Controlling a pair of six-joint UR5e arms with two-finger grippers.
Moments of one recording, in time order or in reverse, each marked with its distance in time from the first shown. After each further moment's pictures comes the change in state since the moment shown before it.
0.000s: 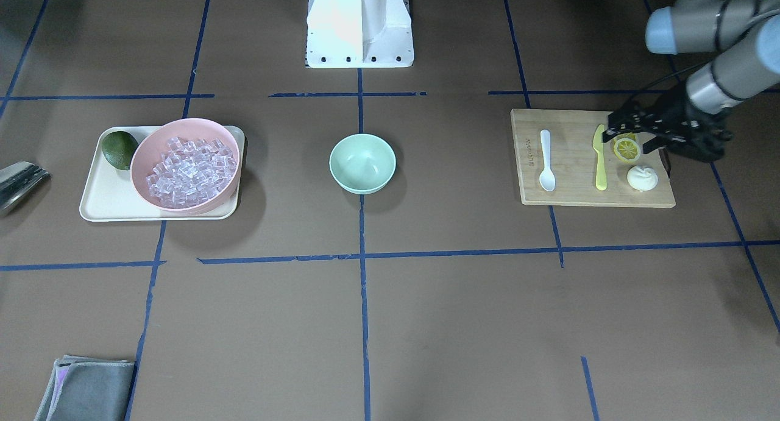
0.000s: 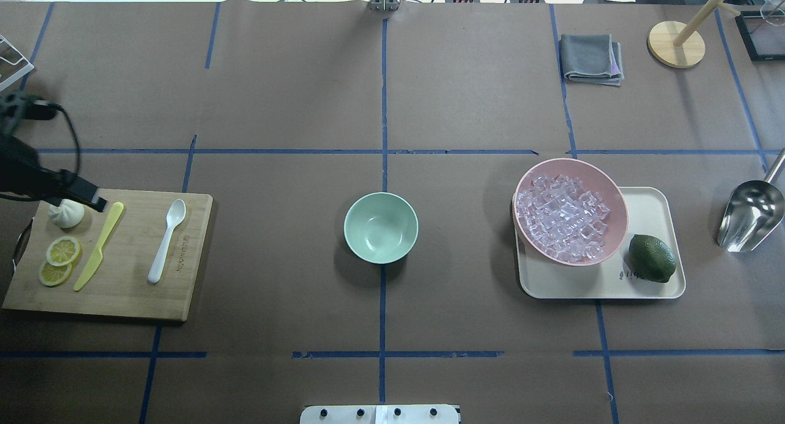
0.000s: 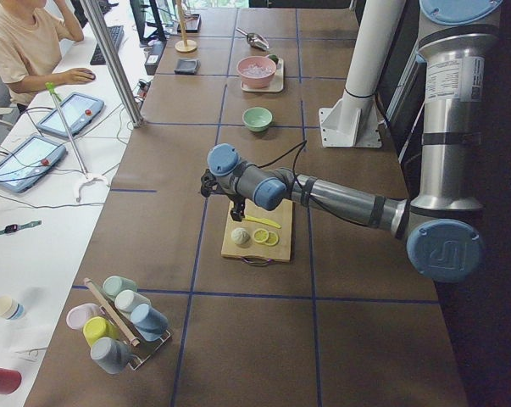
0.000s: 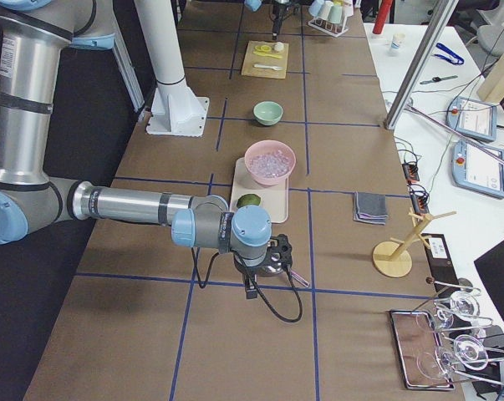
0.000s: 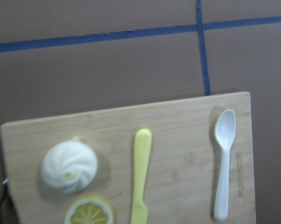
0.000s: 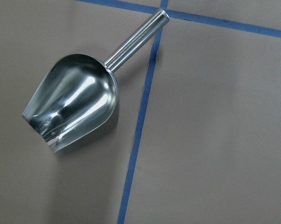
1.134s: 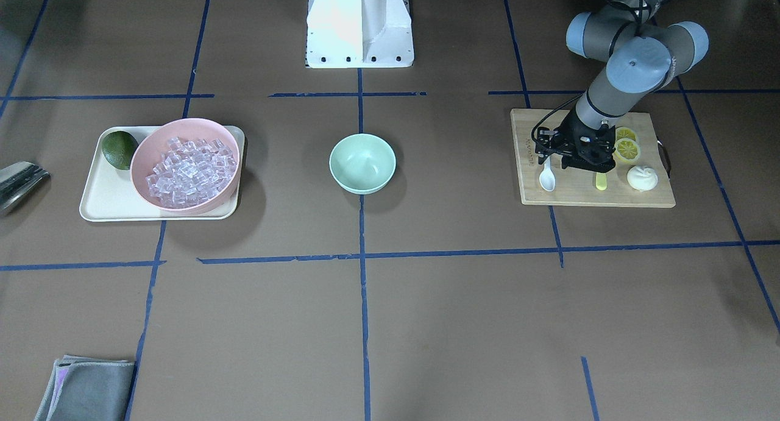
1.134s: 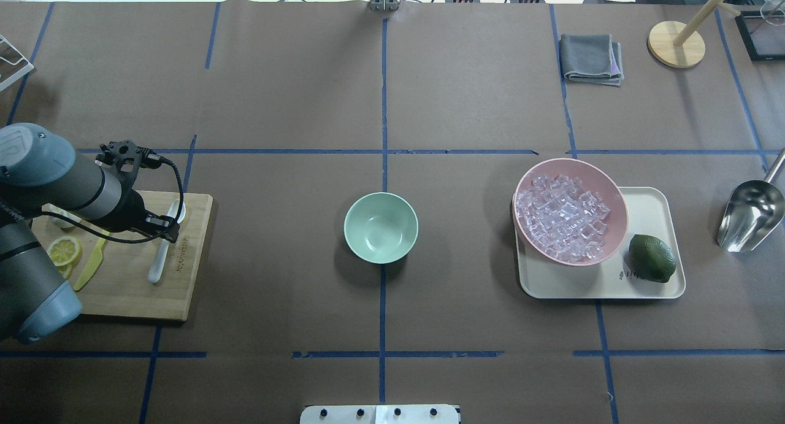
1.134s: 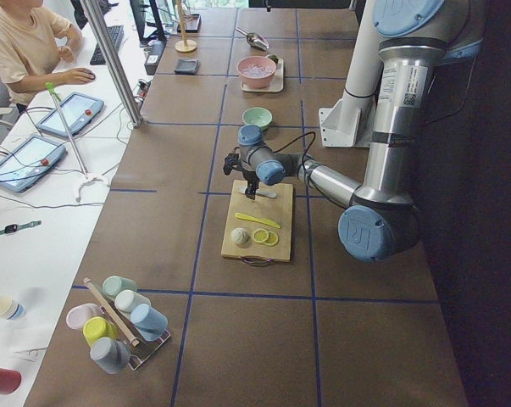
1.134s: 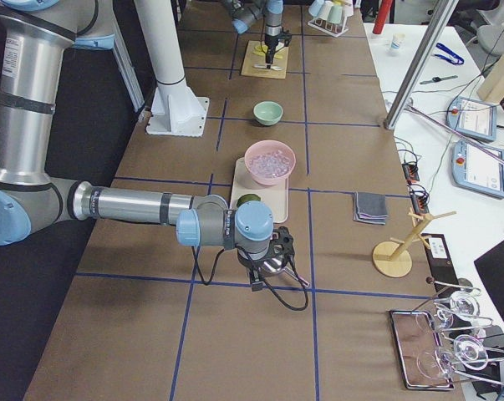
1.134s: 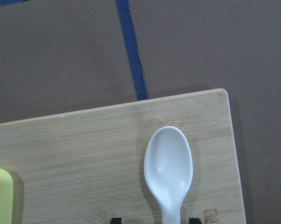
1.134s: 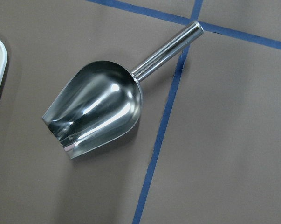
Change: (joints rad) left arm 0.237 -0.073 0.041 -0.023 0.268 -0.146; right arm -0.047 -0.002 -0.004 0.074 0.021 0.009
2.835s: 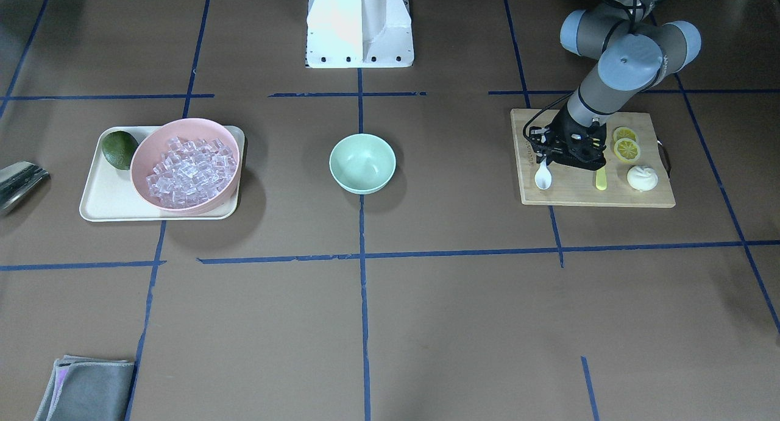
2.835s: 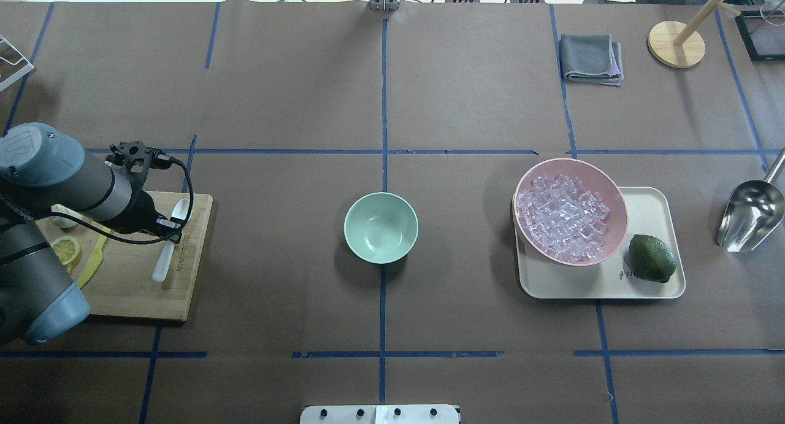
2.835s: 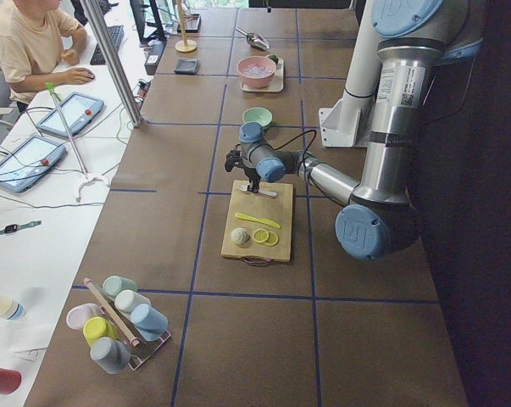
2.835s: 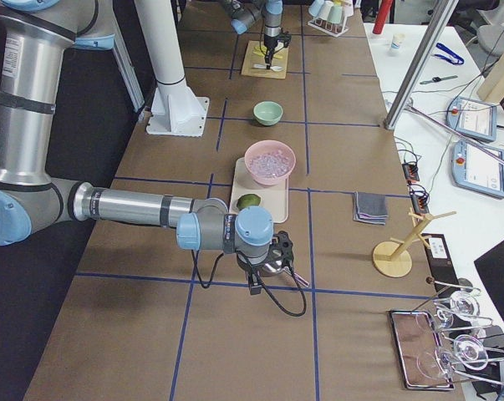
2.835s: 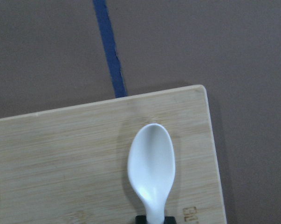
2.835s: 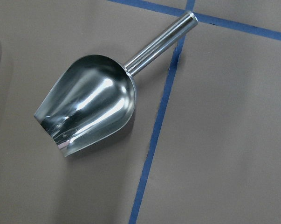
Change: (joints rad) left arm 0.014 -0.030 -0.018 0.009 -0.012 -0.033; right arm 0.000 0.002 -0.023 0.002 0.002 0.002
